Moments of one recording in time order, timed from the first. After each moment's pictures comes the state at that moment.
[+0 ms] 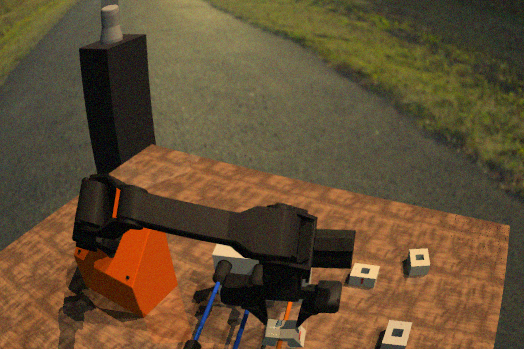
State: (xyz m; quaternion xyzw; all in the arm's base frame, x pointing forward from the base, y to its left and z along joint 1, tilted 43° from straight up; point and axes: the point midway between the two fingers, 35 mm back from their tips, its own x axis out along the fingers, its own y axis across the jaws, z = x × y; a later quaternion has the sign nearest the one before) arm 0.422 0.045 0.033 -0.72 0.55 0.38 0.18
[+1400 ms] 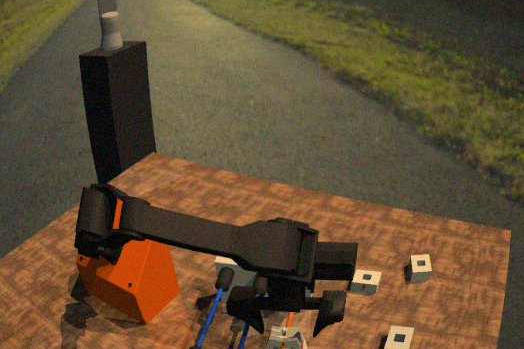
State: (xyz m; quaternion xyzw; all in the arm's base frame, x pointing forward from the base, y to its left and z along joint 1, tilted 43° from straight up) arm 0.428 0.039 0.023 -0.73 0.54 0.38 0.18
